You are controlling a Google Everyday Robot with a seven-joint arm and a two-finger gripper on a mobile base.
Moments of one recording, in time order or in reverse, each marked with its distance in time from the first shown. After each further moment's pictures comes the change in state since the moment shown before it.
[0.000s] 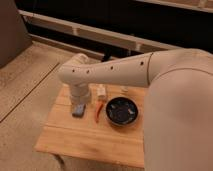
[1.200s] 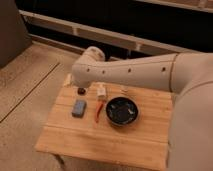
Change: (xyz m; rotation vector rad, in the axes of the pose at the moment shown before) arm -0.099 0.016 -0.058 -0.460 -0.422 0.165
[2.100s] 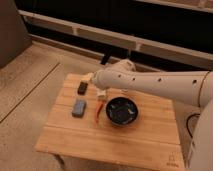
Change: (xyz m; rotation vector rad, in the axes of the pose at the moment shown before) arm -0.059 -0.085 0.000 -0.064 -0.128 0.162
